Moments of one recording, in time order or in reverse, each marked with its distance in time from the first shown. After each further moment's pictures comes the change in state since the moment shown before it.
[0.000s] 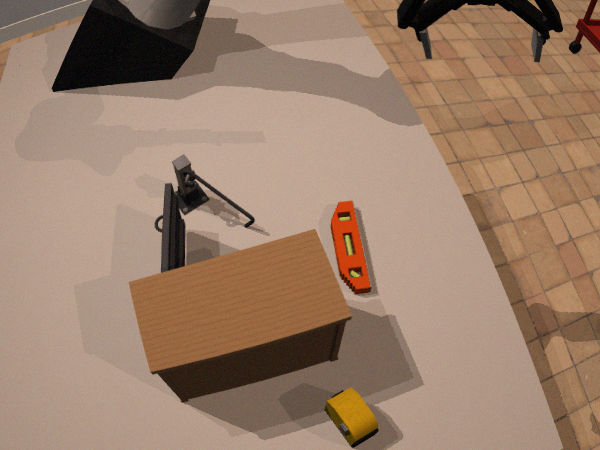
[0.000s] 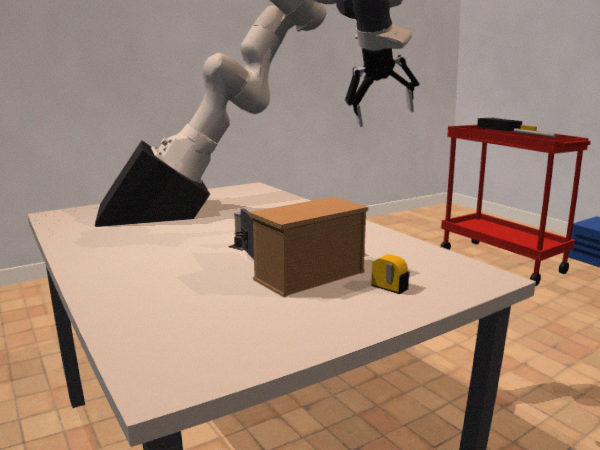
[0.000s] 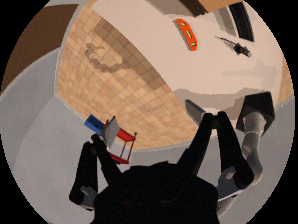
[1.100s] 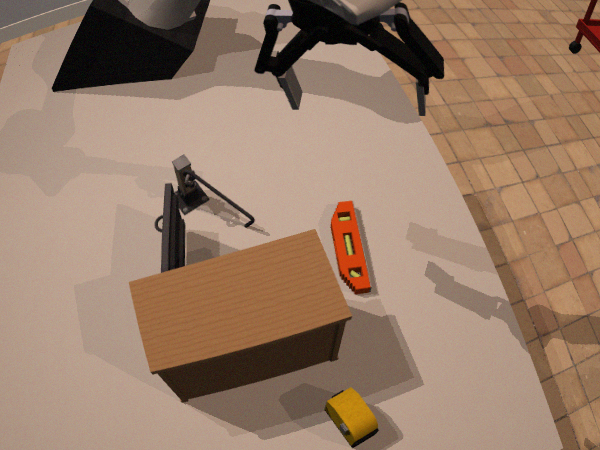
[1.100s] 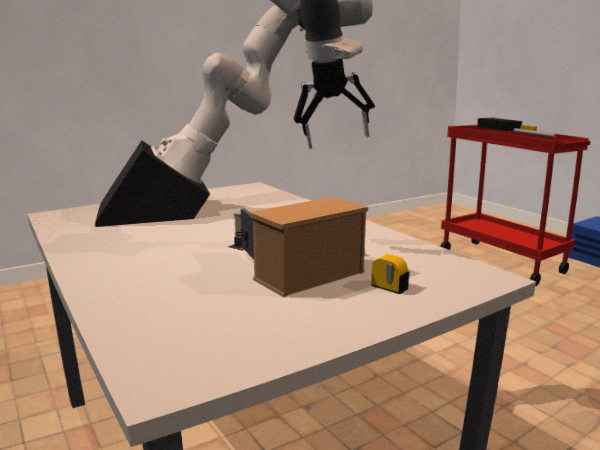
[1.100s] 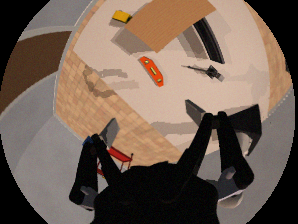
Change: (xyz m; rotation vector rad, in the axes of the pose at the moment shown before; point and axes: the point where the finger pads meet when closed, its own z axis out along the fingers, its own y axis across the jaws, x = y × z) arm 0.087 0.157 -0.026 -0.074 0.177 0.050
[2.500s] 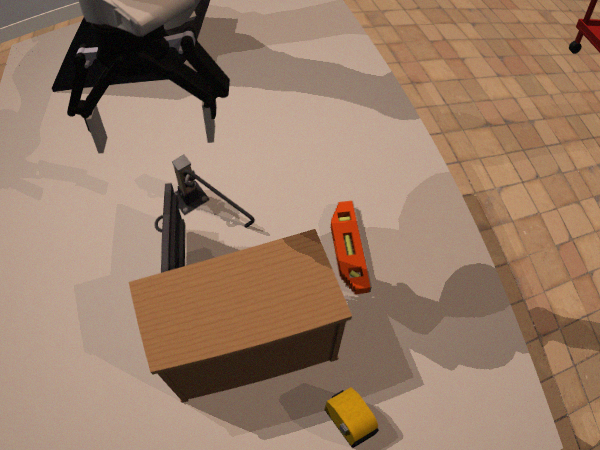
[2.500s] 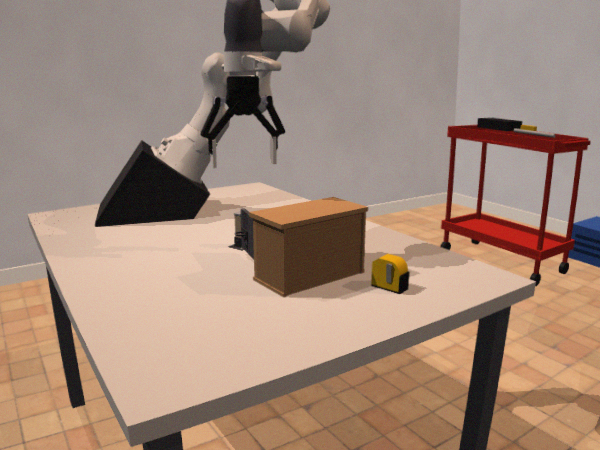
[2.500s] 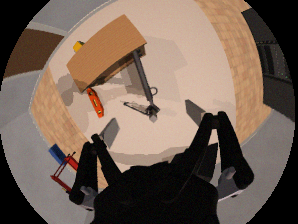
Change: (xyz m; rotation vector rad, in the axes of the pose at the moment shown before) arm 0.060 0.242 -0.014 -0.229 0.195 -0.244
